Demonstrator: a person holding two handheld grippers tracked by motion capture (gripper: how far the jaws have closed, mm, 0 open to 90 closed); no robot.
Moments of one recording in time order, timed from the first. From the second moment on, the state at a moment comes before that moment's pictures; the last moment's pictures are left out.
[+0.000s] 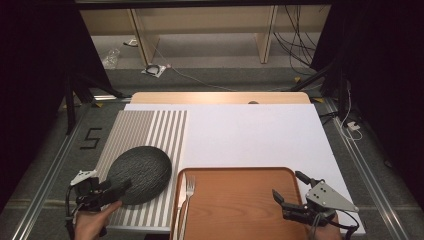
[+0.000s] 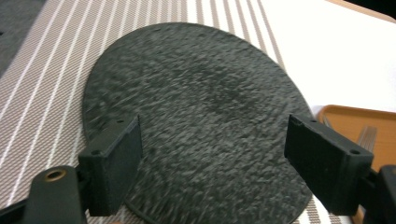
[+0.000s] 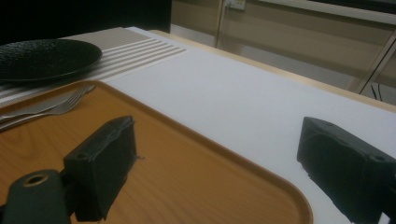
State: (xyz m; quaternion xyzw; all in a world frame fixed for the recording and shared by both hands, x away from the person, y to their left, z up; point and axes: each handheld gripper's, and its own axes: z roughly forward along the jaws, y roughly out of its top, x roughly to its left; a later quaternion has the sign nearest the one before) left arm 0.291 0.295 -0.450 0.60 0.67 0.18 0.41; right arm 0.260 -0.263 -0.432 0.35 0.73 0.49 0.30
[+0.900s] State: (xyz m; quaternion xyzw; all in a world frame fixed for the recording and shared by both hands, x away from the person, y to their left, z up) left arm 0.270 0.323 -0.475 0.42 0.78 0.04 0.47; right arm 0.260 -0.263 -0.432 0.35 0.73 0.49 0.30
